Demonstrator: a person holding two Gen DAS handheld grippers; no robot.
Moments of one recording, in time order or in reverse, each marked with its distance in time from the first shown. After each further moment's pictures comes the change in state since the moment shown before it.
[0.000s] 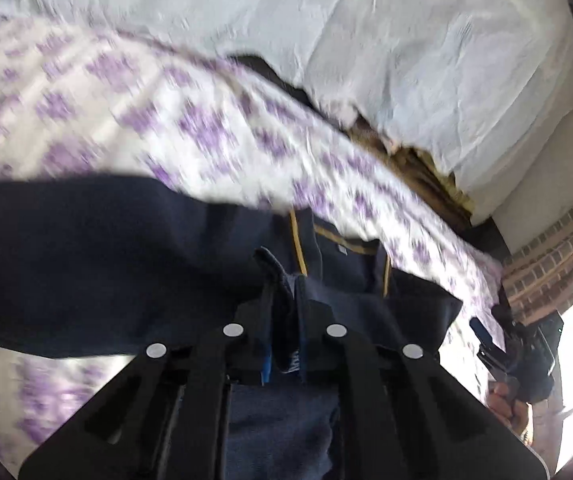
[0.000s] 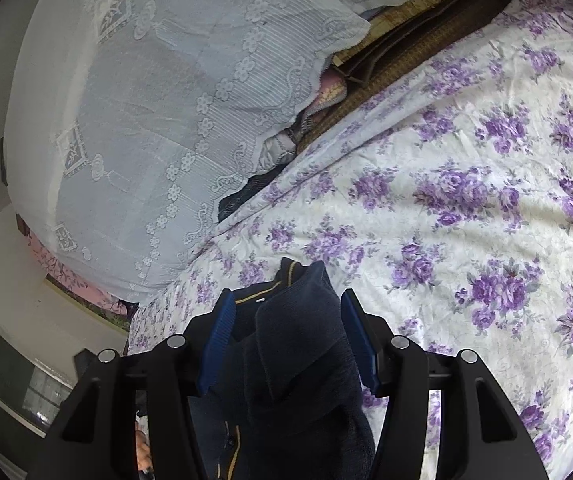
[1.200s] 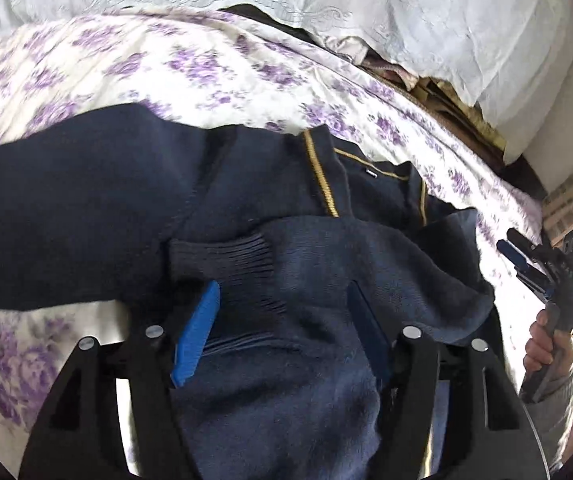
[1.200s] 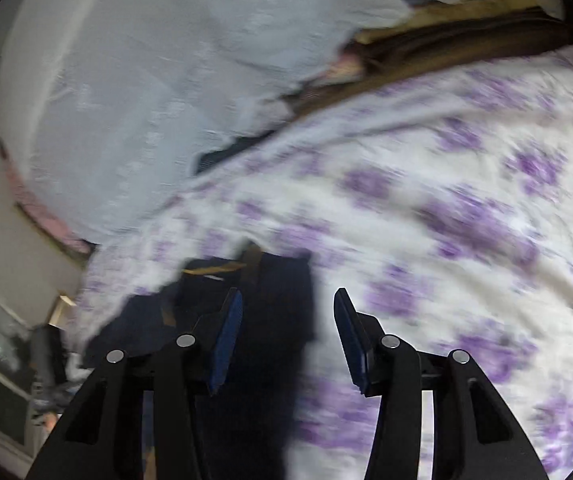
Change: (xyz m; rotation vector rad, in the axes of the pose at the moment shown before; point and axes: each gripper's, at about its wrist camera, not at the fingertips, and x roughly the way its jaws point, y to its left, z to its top) left arm 0.045 -0.018 -0.045 0.138 0.142 0.142; right arm 0.037 -0.022 0.011 -0.180 0.136 -0.138
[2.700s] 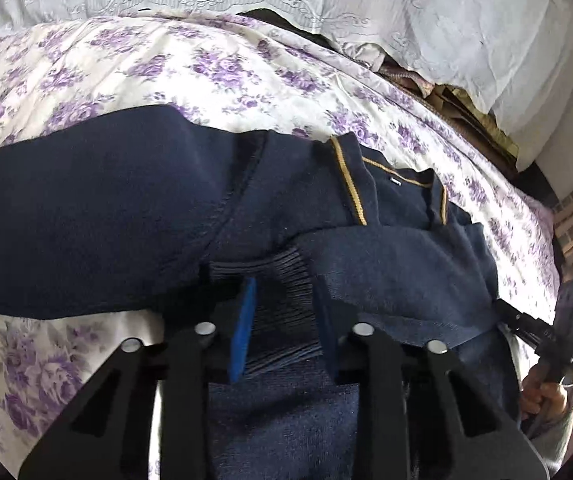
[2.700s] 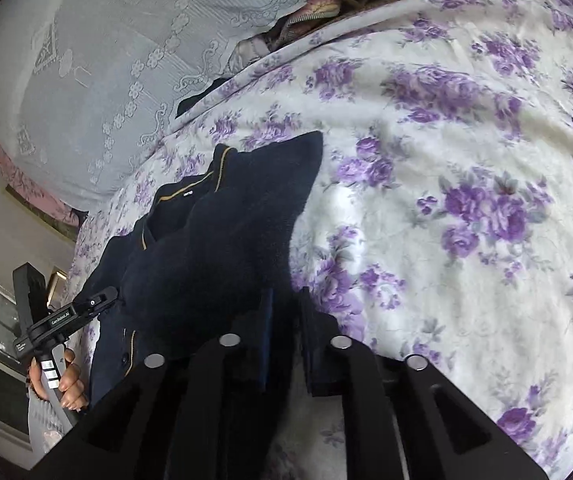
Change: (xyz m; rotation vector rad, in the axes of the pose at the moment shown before) left arm -0.003 0.021 0.002 -0.028 -0.022 0.030; right arm 0.002 -0.010 -0.062 0.034 0.105 -0.004
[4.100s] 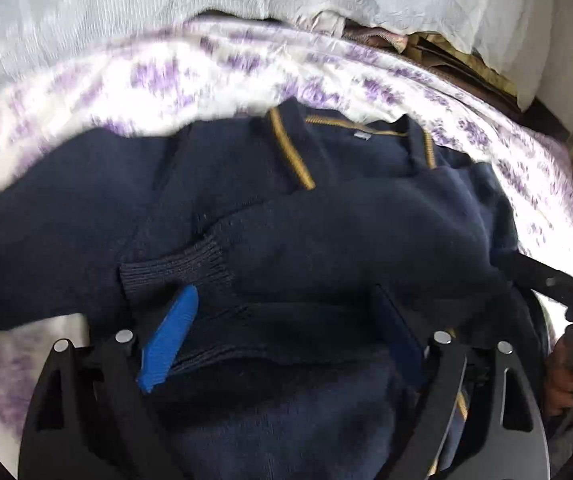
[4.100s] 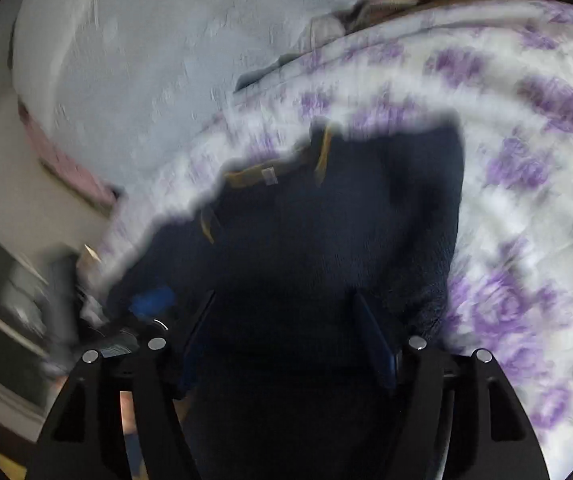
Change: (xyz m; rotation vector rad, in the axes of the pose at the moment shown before) left arm 0.020 -0.063 -0.020 0.215 0.019 0.130; right arm 0.031 0.070 -0.010 -0.183 0.010 0.084
